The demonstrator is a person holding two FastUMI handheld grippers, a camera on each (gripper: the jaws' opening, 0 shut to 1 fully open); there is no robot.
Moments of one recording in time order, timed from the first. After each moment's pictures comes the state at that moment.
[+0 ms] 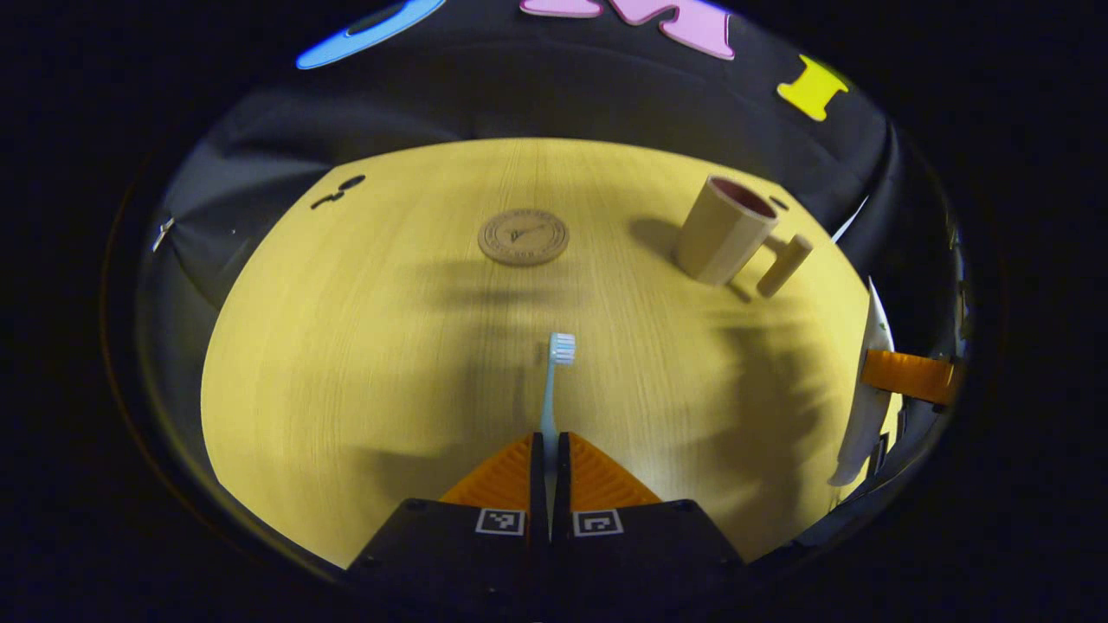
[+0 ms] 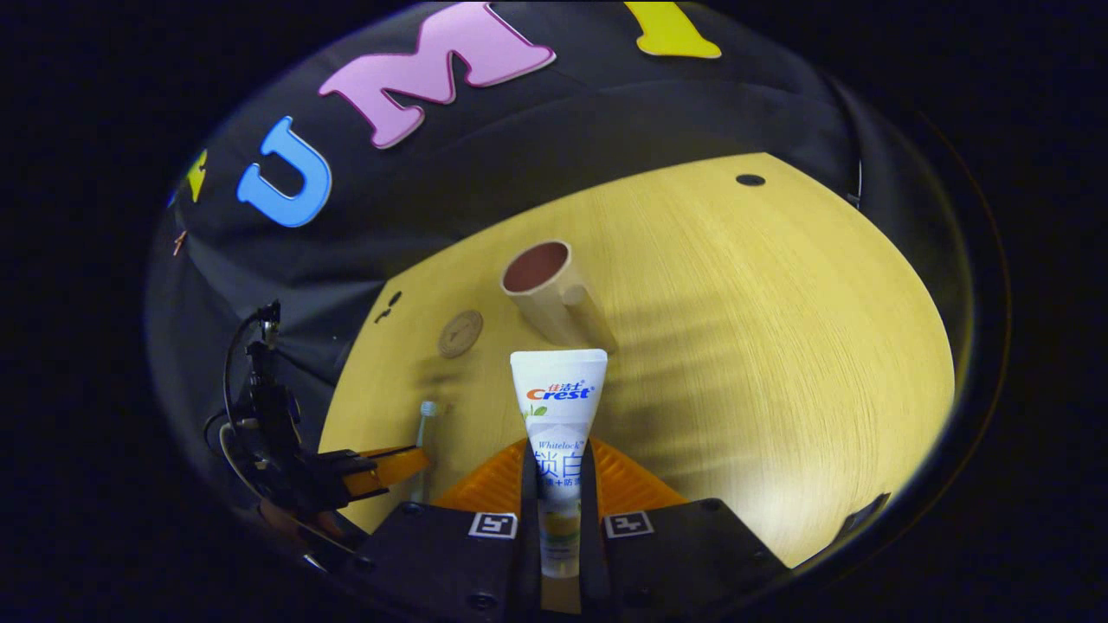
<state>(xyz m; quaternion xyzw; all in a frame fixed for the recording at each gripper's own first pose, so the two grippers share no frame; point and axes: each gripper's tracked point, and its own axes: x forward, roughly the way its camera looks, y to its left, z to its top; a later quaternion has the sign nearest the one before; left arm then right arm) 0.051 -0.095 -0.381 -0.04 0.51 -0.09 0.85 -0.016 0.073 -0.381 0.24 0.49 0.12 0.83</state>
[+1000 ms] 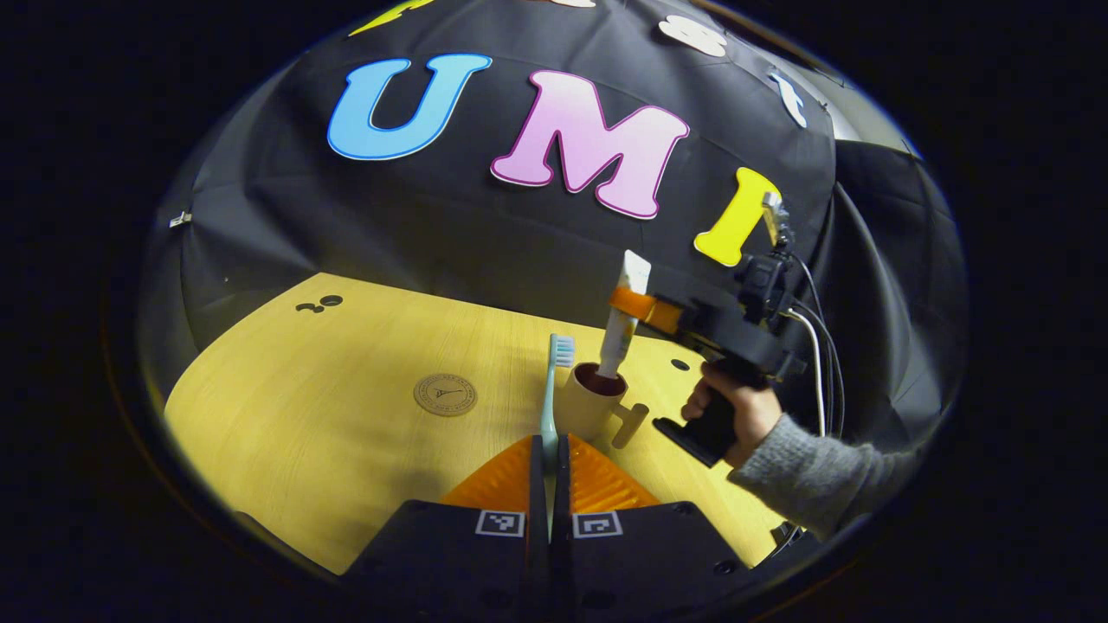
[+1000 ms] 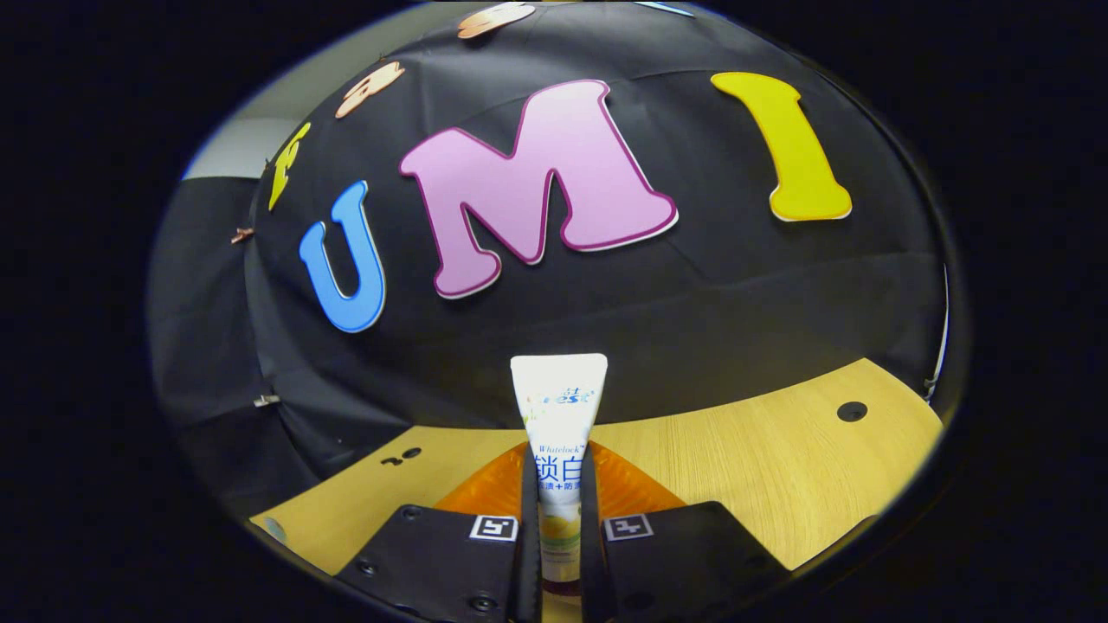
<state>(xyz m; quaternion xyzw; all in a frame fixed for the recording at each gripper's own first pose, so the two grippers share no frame) 0.062 -0.159 -0.253 -0.14 0.27 -0.14 0.94 0.218 0.112 -0.374 0.18 0.22 0.18 0.94</state>
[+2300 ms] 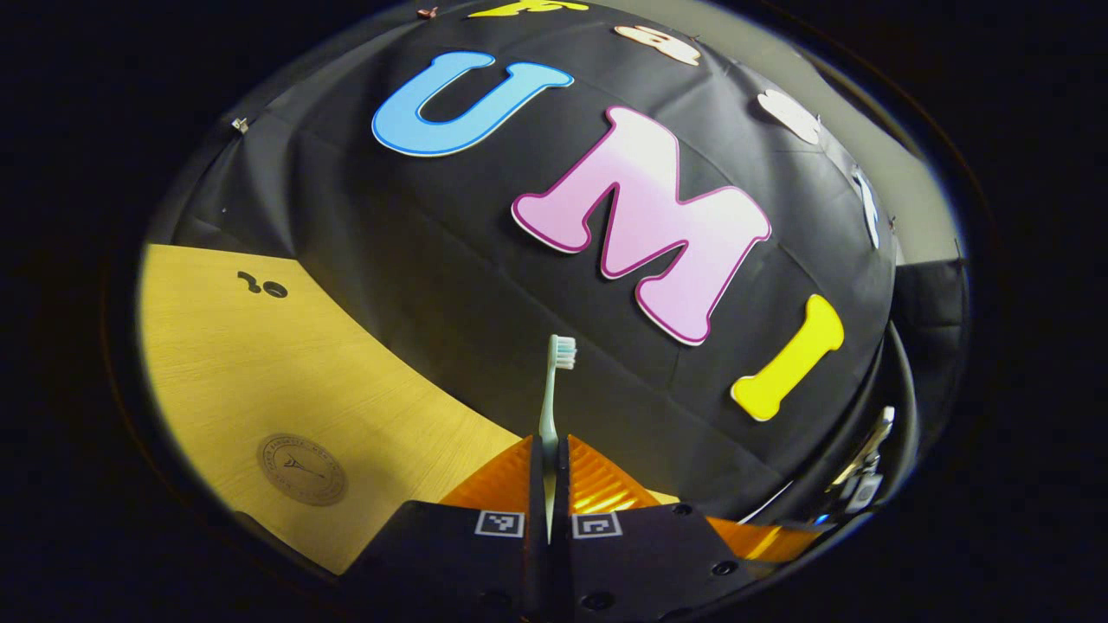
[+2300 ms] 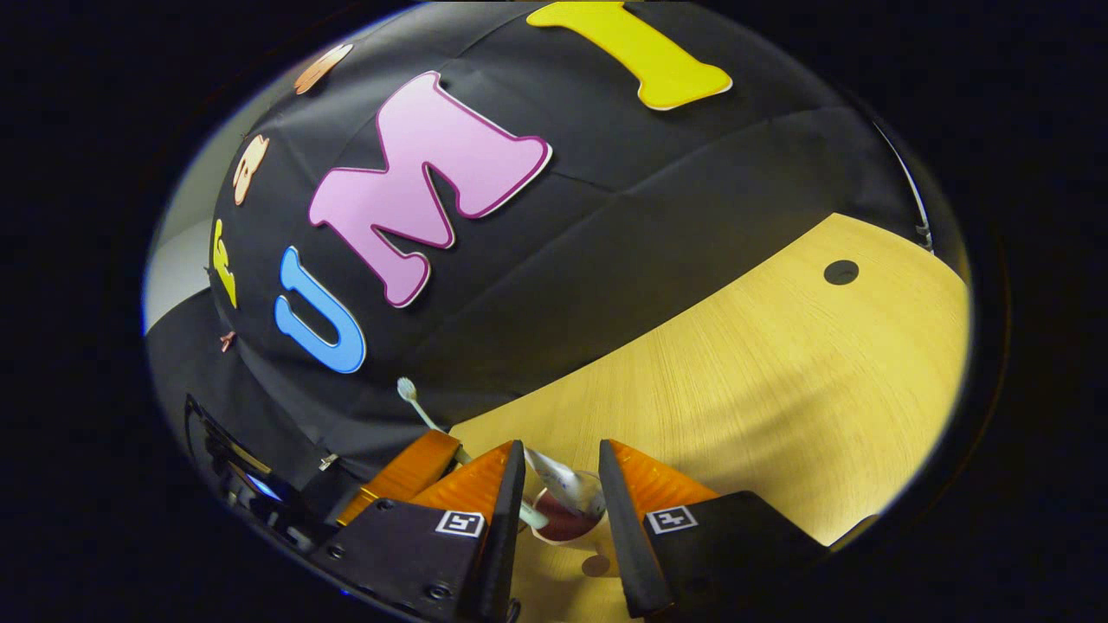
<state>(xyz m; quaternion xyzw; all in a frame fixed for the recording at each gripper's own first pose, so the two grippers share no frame) 0.276 -0.230 -0.262 -0.31 0.09 -0.05 0.94 0.182 0.055 -0.394 0.37 0.32 0.14 0.86</state>
